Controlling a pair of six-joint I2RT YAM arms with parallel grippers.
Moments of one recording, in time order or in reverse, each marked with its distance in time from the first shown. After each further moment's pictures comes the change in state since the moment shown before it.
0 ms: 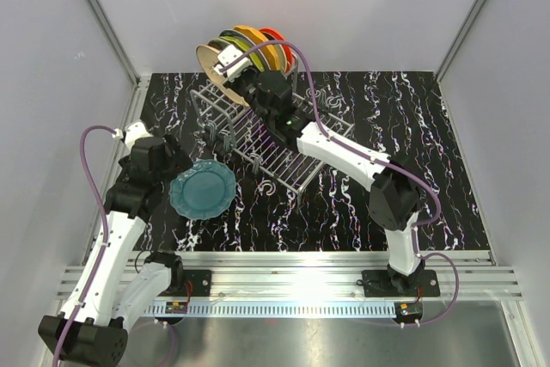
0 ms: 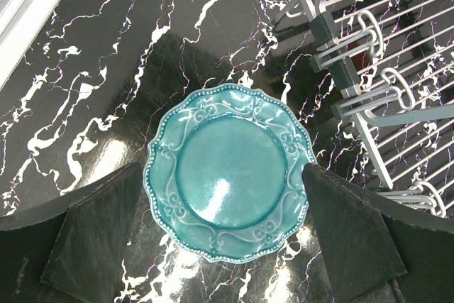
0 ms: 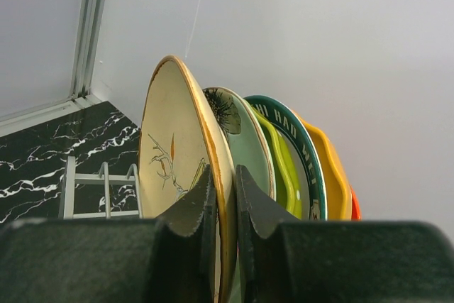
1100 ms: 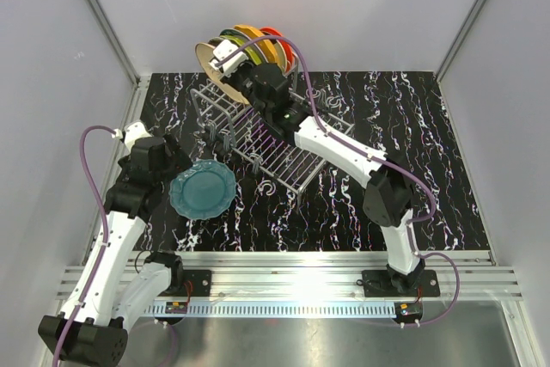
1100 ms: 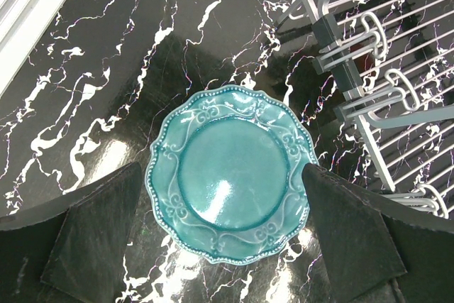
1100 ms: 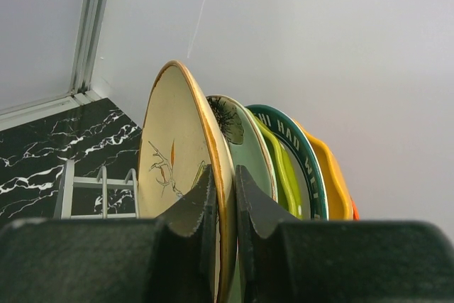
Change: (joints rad) left arm 0.000 0.000 0.000 0.000 -0.010 0.000; right arm -0.013 0.065 0.144 -0.113 -0.031 -0.019
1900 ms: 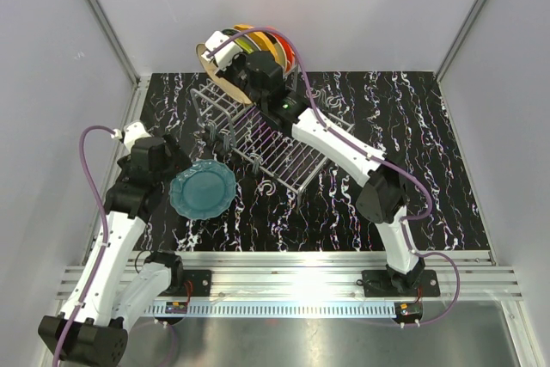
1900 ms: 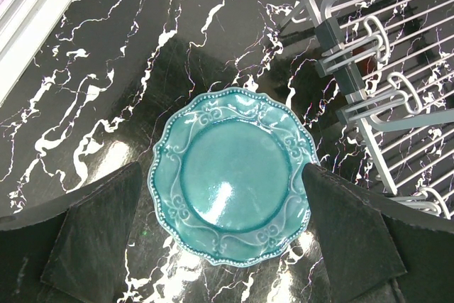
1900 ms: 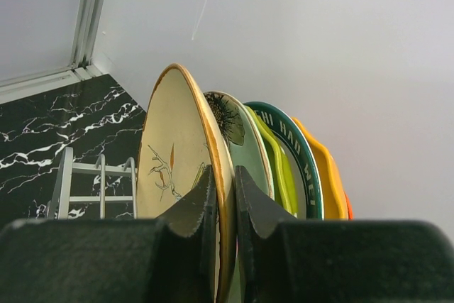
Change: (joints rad) left arm 0.000 -0.003 0.000 0.000 -0.012 0.000; right arm 0.001 0.055 0.200 -0.233 0.005 -0.018
